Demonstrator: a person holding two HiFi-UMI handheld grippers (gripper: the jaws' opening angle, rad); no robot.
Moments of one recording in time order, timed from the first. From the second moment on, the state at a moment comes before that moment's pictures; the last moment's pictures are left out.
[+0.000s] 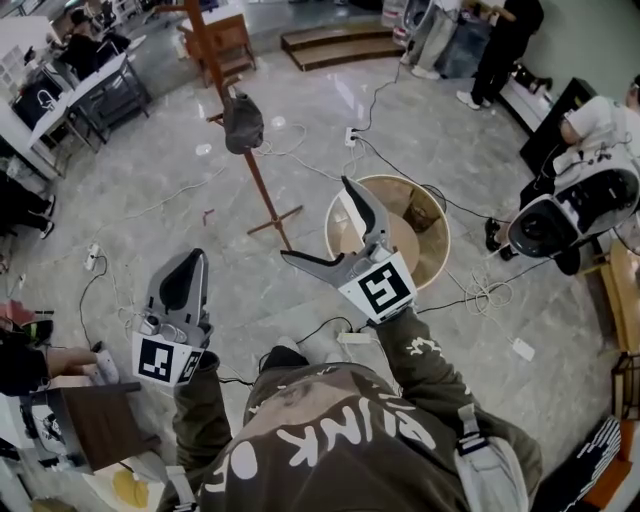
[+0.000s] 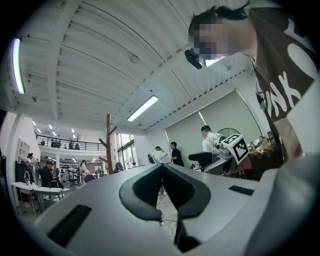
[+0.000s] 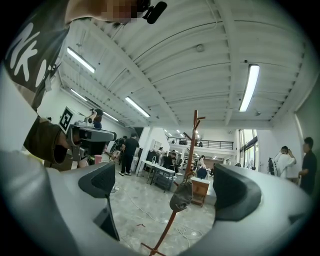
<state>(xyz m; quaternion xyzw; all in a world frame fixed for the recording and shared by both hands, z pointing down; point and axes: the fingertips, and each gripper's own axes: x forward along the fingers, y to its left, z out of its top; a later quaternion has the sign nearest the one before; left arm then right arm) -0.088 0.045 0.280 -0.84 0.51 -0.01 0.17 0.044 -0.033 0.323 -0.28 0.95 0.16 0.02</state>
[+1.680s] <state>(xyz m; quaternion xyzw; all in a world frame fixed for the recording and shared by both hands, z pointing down) -0.275 -0.279 0.315 -0.88 0.46 0.02 0.11 -0.140 -0.387 0.413 -0.32 0.94 0.08 -0.11</state>
